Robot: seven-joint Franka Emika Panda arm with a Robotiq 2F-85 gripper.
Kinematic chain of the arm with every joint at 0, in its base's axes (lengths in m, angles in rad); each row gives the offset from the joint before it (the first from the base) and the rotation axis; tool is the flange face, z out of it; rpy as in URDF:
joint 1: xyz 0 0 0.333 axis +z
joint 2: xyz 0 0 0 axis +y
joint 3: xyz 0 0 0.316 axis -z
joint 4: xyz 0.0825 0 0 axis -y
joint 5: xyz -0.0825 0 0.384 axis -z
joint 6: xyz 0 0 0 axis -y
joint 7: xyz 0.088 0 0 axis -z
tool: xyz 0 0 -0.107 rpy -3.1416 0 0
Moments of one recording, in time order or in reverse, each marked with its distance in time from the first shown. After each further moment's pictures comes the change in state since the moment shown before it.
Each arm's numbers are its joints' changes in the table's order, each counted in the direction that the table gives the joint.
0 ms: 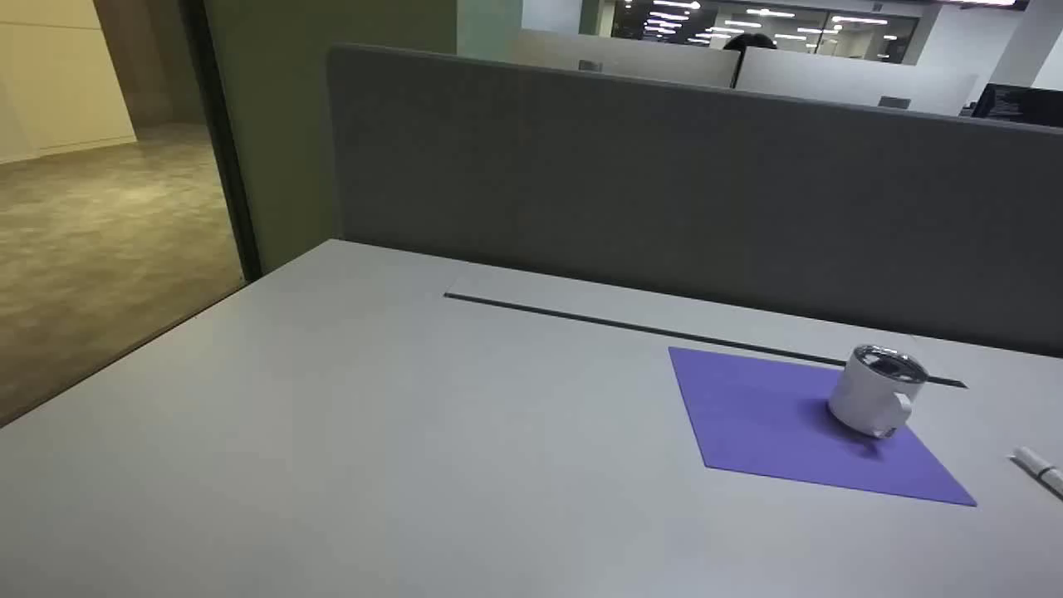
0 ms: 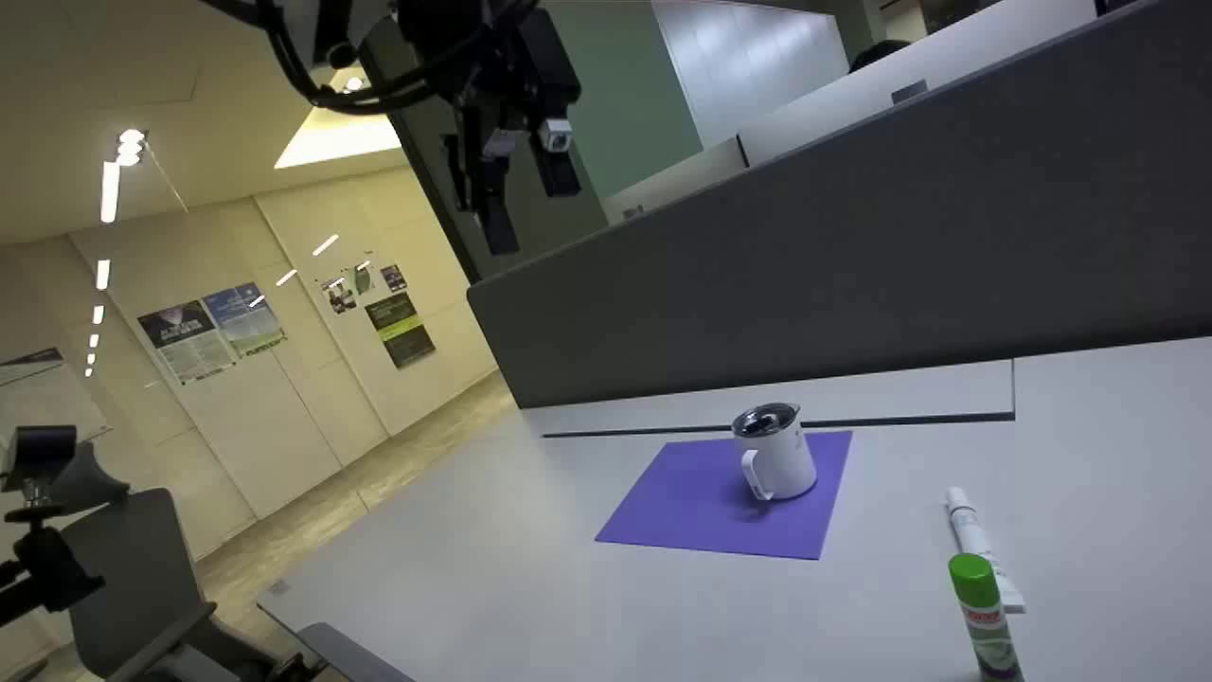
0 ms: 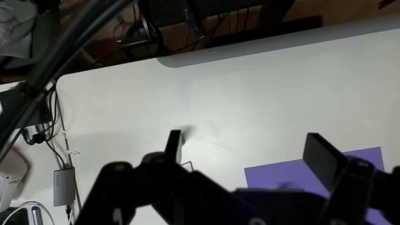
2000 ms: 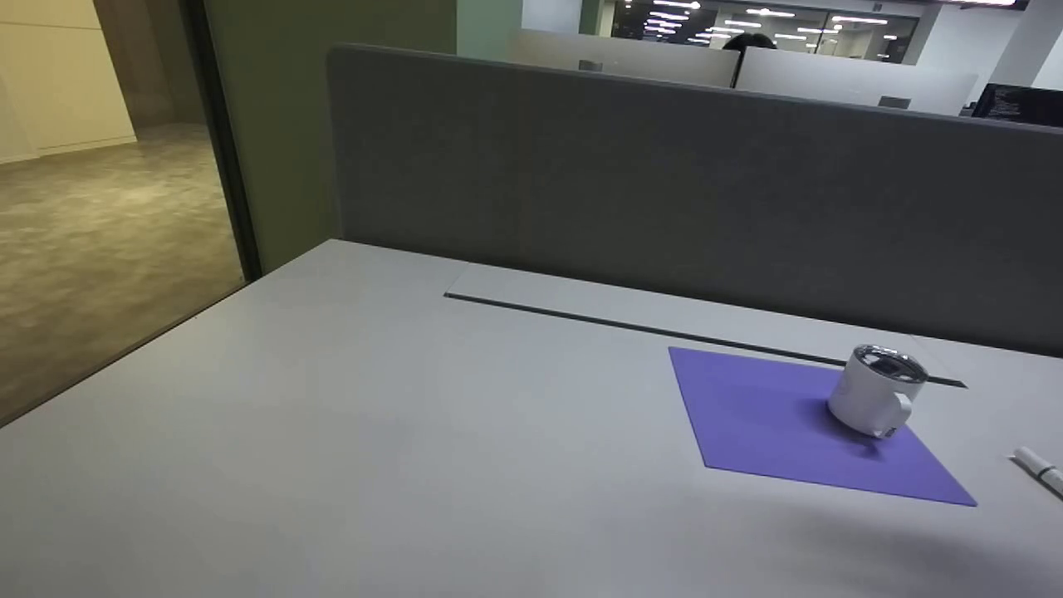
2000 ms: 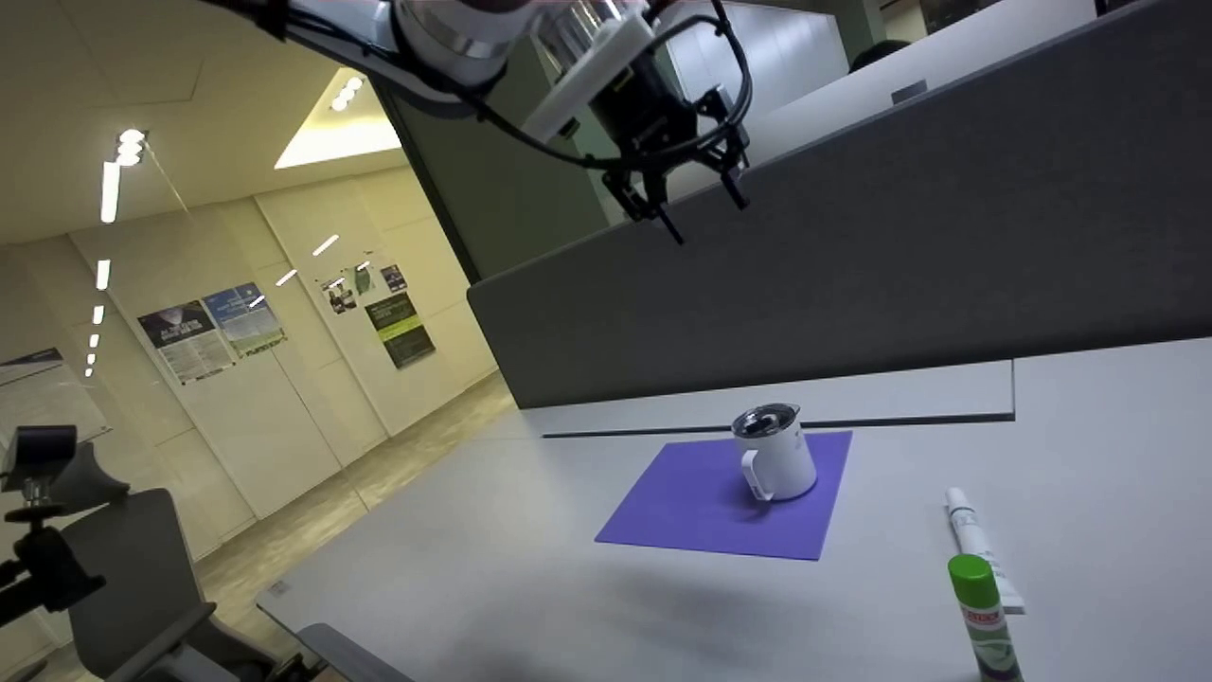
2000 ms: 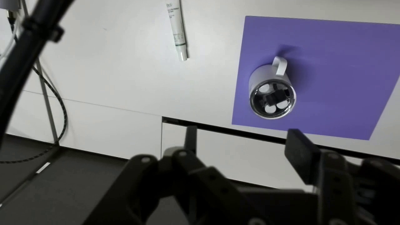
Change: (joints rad) arm 0.044 0.410 -0.007 0.237 -0.138 0.571 -0.261
